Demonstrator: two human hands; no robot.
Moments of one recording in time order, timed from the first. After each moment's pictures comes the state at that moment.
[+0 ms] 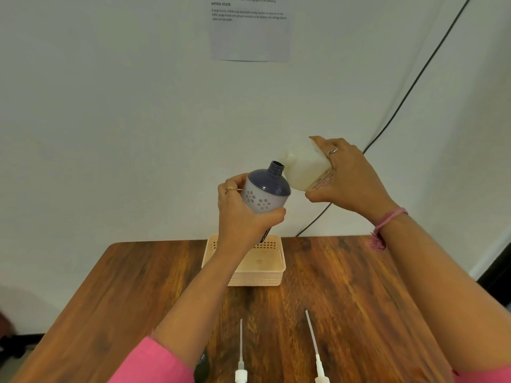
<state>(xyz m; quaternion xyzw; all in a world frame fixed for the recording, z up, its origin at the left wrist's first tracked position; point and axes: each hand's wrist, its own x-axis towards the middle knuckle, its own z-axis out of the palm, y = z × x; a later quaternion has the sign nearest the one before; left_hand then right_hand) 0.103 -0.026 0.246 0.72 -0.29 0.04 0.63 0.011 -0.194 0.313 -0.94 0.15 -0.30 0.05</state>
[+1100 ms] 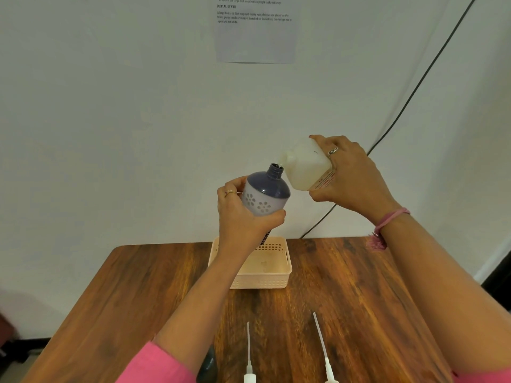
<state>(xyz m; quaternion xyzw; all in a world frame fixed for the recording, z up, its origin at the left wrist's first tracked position) 0.116 -0.015 0.241 0.71 -0.29 0.05 0.63 0.020 -0.183 0.313 -0.94 0.15 -0.31 0.01</state>
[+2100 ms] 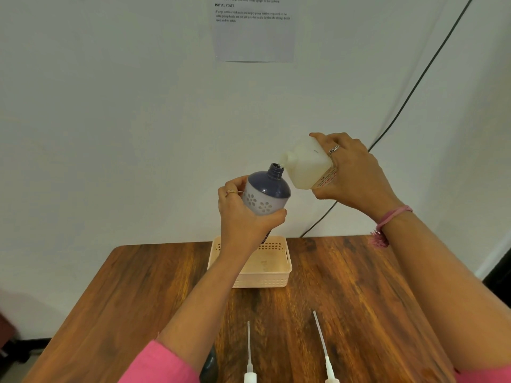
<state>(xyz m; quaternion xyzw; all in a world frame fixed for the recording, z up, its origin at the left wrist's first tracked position) 0.114 -0.017 0.239 0.71 -0.29 0.06 0.64 0.017 -0.185 0.315 -0.94 0.15 -0.32 -0.02</state>
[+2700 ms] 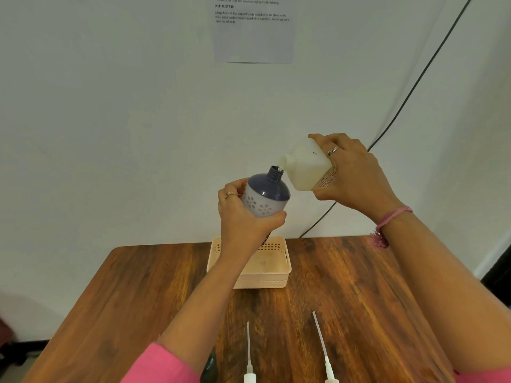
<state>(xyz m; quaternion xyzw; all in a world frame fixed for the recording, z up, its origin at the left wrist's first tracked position) 0.116 -0.019 0.235 0.70 -0.29 0.06 0.64 0.016 -0.182 0.316 -0.94 0.15 -0.32 -0.04</state>
